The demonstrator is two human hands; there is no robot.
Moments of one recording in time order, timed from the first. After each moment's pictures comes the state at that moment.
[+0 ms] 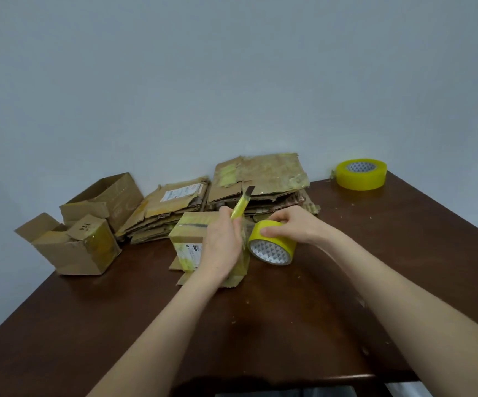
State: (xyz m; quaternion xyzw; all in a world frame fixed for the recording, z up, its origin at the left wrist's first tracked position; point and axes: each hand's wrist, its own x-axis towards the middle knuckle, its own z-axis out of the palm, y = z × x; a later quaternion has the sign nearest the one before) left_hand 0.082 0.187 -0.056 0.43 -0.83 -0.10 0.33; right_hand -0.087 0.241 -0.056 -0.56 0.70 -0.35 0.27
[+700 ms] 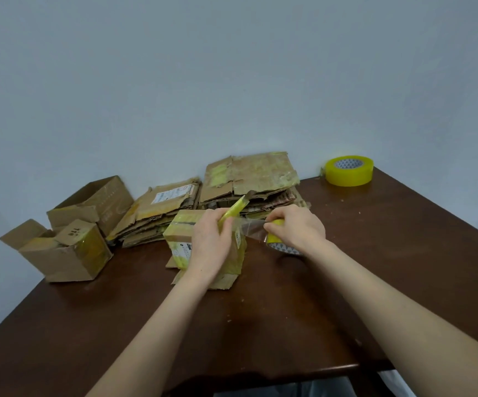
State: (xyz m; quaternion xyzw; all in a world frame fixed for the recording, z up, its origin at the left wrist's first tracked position) left_hand 0.090 0.188 -0.055 0.38 -0.83 -0.13 0.39; right_hand -0.068 0.257 -0.056 -0.47 0.83 -0.30 0.10
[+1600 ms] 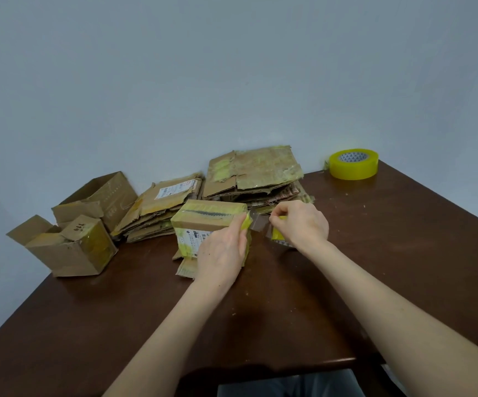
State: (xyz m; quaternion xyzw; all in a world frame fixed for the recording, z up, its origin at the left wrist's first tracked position) left_hand 0.099 0.213 -0.070 0.34 -0.89 0.03 0.29; right_hand -0.056 0.260 -0.060 -0.42 0.85 -0.33 0.05
